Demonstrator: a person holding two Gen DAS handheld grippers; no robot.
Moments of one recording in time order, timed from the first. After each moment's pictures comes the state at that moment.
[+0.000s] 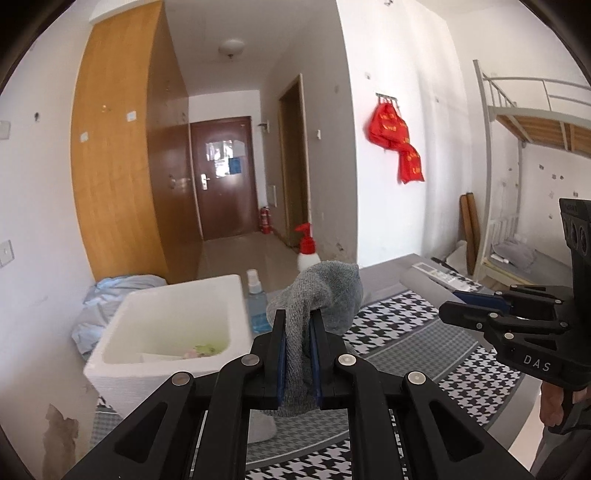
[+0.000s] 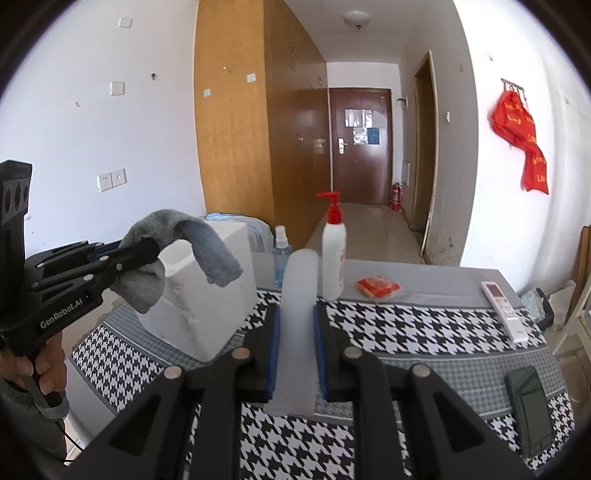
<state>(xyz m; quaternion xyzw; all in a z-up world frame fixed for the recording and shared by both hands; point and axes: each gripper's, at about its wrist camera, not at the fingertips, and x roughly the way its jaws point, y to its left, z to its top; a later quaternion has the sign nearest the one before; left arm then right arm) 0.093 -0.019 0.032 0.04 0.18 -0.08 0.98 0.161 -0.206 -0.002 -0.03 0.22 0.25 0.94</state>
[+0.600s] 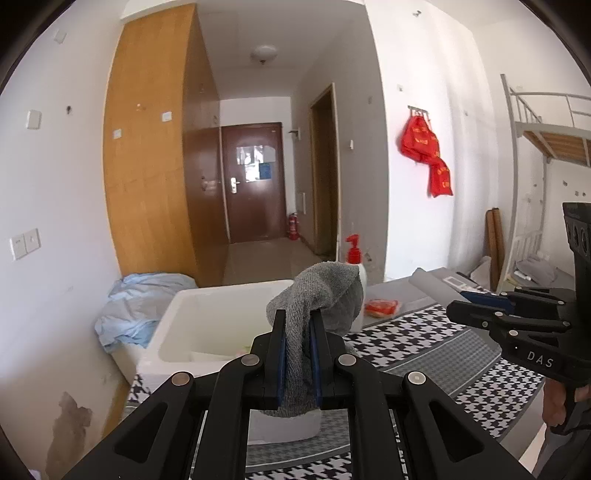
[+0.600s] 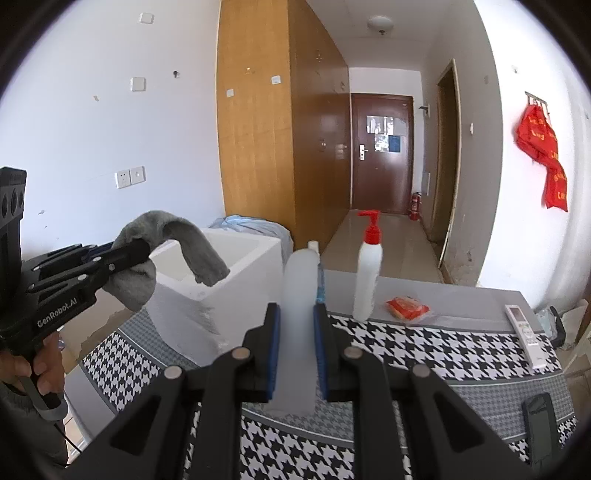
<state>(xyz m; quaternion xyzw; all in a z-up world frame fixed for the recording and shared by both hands) 0.079 0.018 0.037 0.02 0.17 -0.02 0.99 0.169 -0.166 0.008 -0.05 0.21 0.29 0.93</state>
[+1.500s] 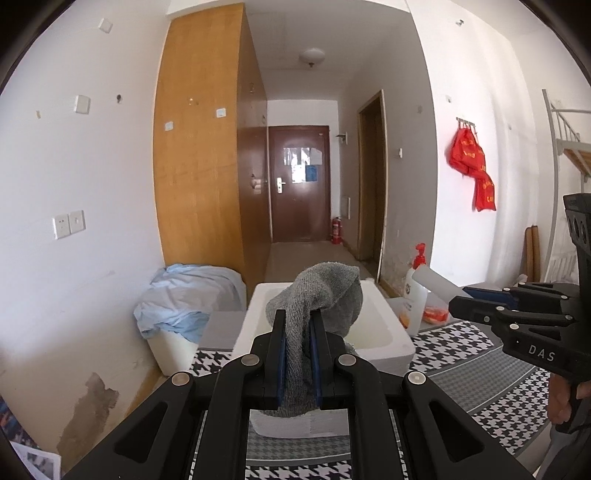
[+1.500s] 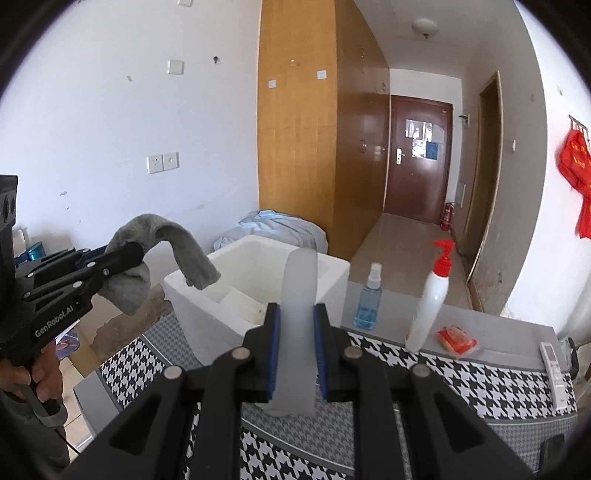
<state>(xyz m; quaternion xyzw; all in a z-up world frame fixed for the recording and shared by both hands) 0.058 0.073 0.041 0.00 0.16 0.07 0.99 0.182 -0.092 0.024 -0.09 0.21 0.35 0.91</state>
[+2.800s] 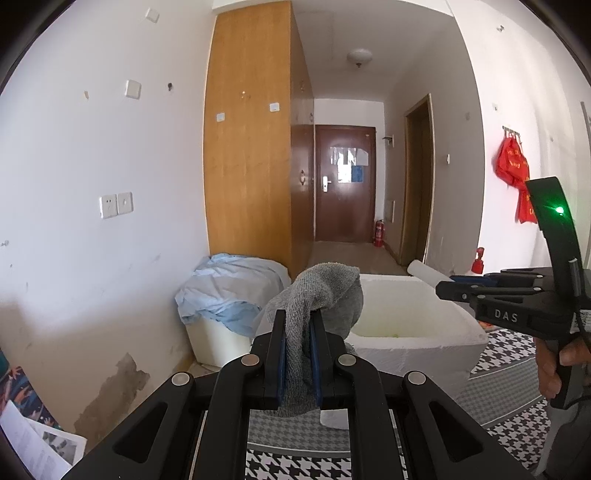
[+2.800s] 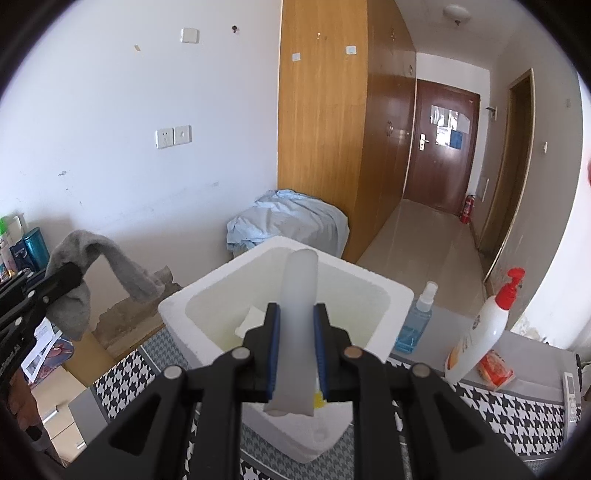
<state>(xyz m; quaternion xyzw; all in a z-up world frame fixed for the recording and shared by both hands) 0.040 0.122 0.025 -0.02 0.16 0.15 0.98 0.228 -0.008 0.015 -0.12 0.25 0.37 0.89</state>
